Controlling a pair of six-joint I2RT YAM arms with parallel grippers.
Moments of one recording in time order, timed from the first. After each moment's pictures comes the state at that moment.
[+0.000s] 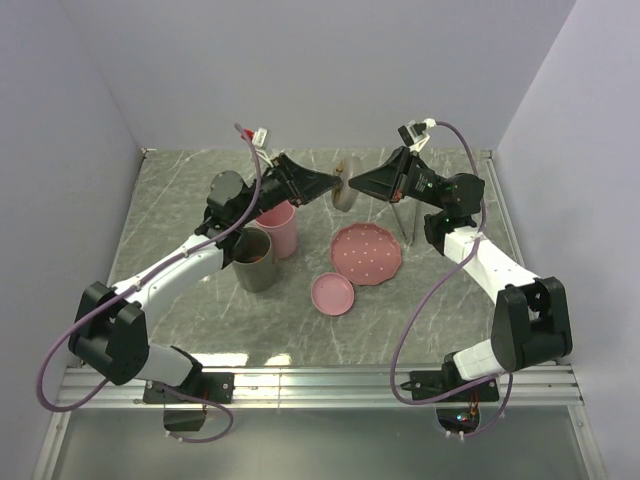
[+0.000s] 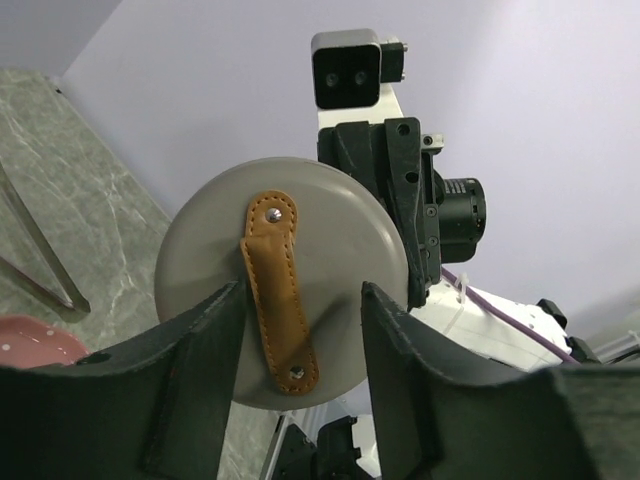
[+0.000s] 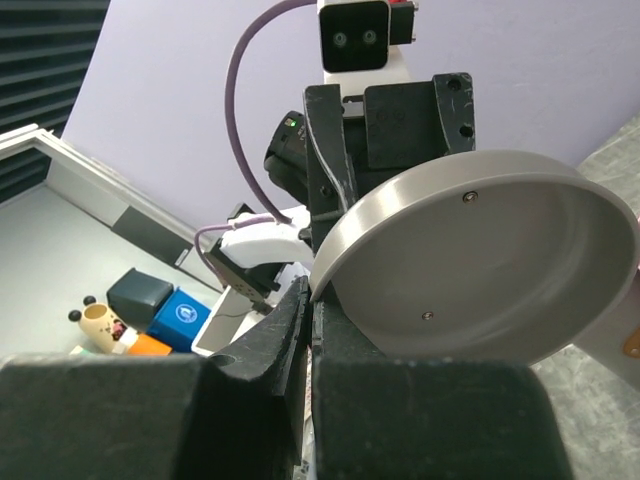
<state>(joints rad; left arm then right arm) -0.53 1.40 1.02 0.67 0.50 -1.03 0.25 1.44 0.98 1.11 -1.03 1.58</state>
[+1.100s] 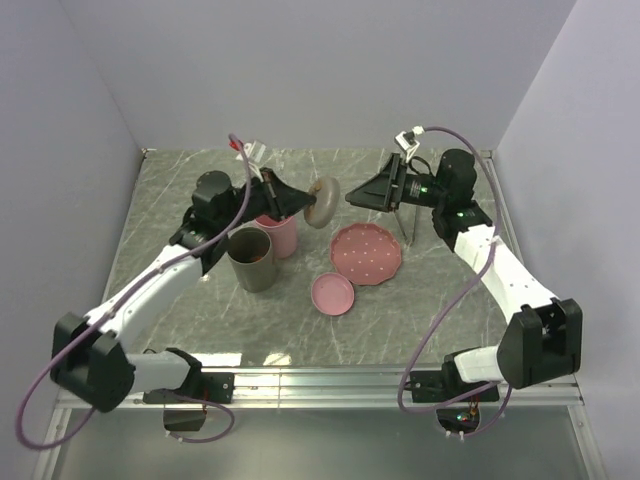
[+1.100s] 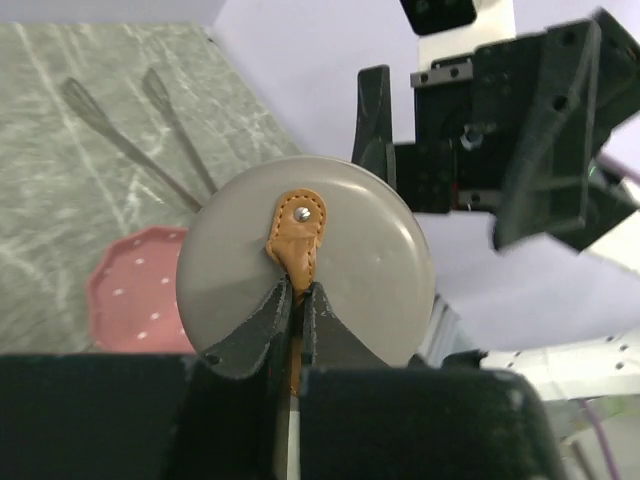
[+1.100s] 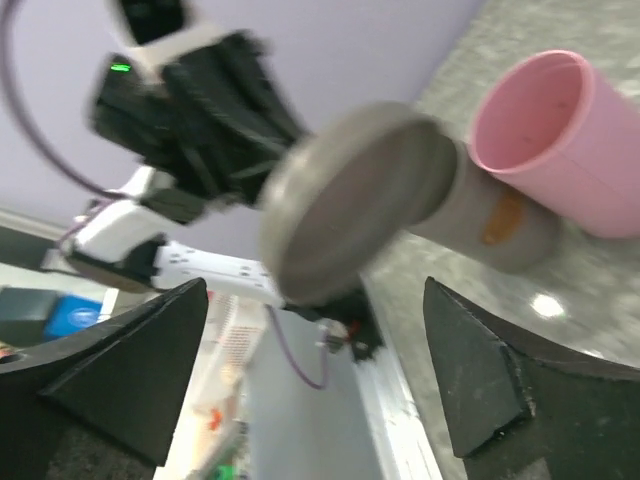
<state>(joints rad) -0.48 1.27 1.00 0.28 0.52 -0.68 0.24 1.35 1.08 0.25 -1.06 0.96</state>
